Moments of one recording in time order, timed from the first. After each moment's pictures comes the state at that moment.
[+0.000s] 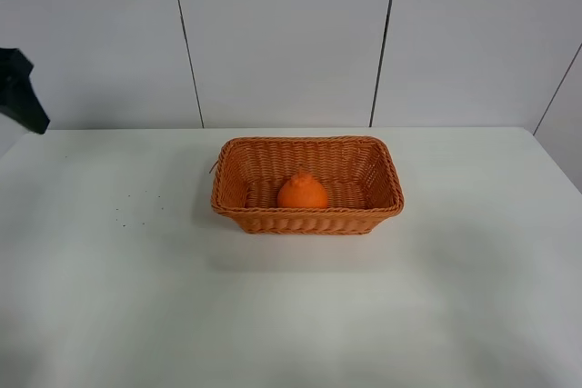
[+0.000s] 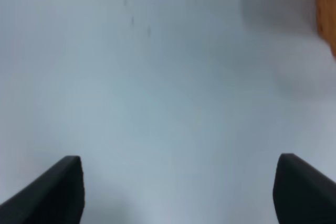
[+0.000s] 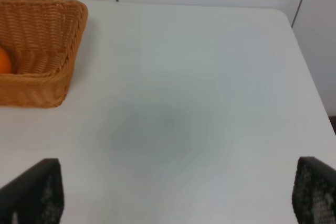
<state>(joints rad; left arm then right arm) 0.03 1.27 -1.27 -0.05 1.19 0.06 0.00 -0.01 -0.50 0.01 1.03 -0.01</state>
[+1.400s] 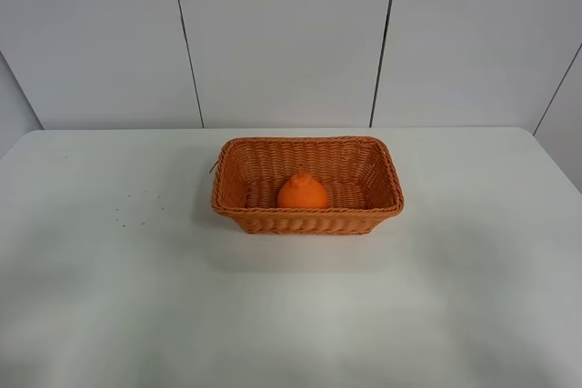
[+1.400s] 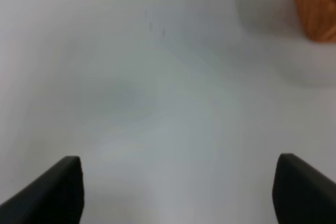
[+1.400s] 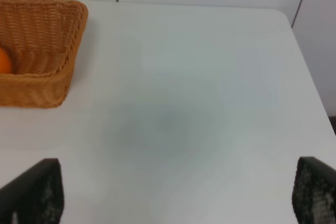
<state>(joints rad) 0.03 0.01 -0.49 -0.01 1.06 0.03 0.00 -0.01 -0.50 0.01 1.03 -0.01</state>
